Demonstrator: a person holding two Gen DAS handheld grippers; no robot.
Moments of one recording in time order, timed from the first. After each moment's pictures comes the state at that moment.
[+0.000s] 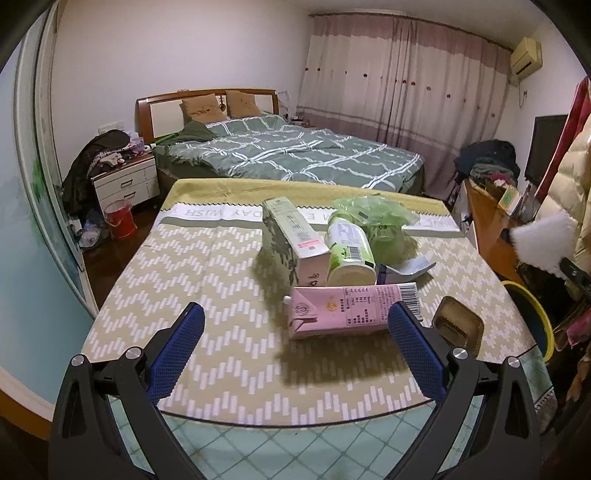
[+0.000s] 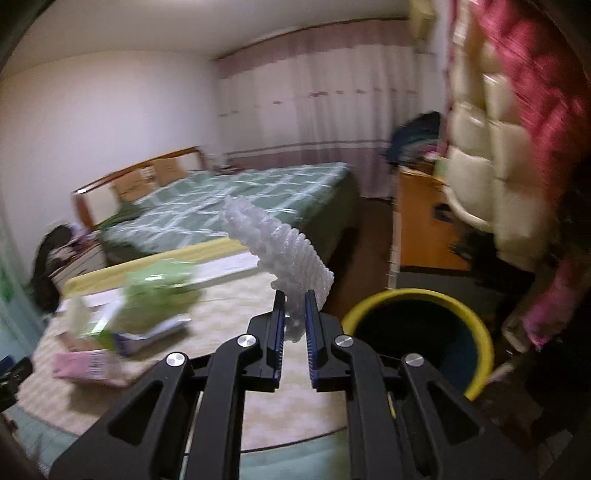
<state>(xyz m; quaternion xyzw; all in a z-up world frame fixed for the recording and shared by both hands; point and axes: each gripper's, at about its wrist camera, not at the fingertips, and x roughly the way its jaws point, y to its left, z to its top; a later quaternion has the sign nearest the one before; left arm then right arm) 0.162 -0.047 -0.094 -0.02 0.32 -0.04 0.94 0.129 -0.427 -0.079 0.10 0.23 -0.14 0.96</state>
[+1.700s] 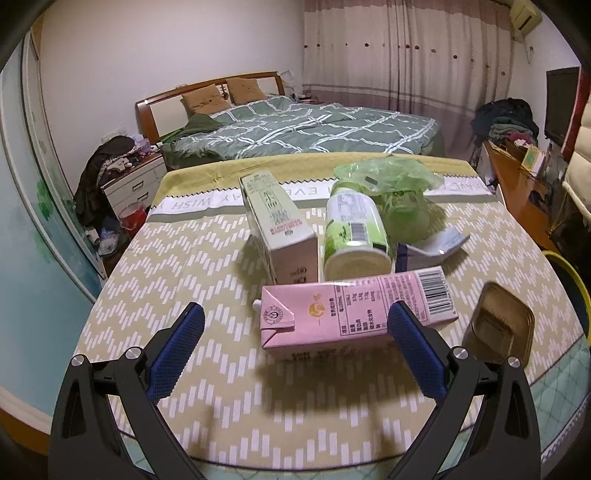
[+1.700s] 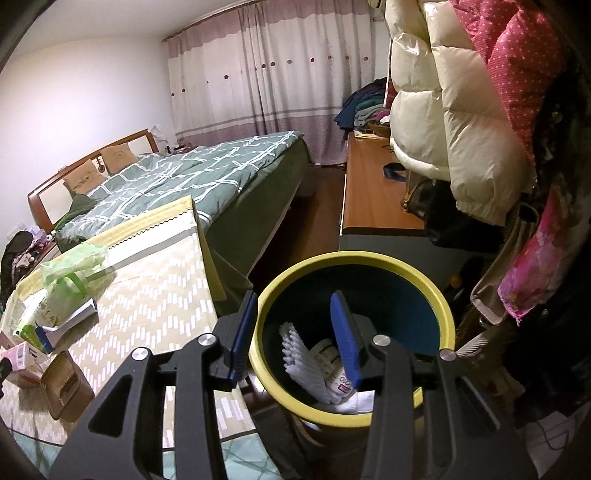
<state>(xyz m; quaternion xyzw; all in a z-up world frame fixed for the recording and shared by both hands) 0.212 -0.082 -0.133 0.04 0.36 0.00 0.93 0.140 -0.495 -0.129 0.13 0.28 -0.20 0.93</state>
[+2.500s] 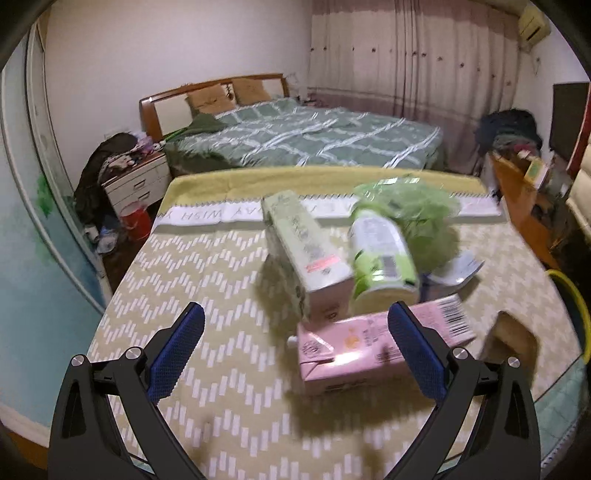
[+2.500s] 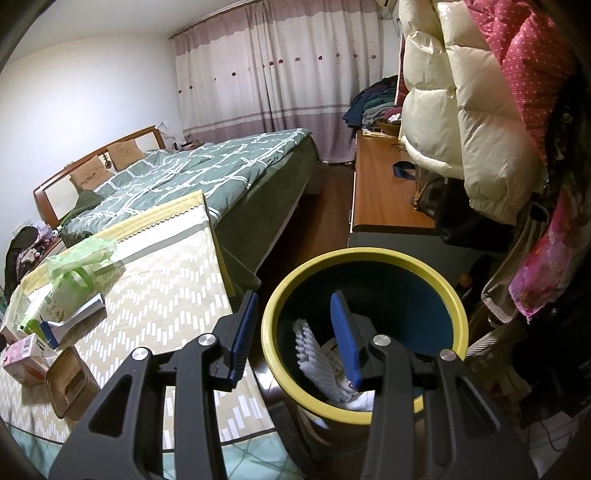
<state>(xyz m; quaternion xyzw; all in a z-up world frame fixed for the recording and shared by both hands) 0.237 -0.060 -0.122 0.03 0.36 0.01 0.93 0.143 -0.485 -0.131 0.13 0.29 -0.19 0.93</state>
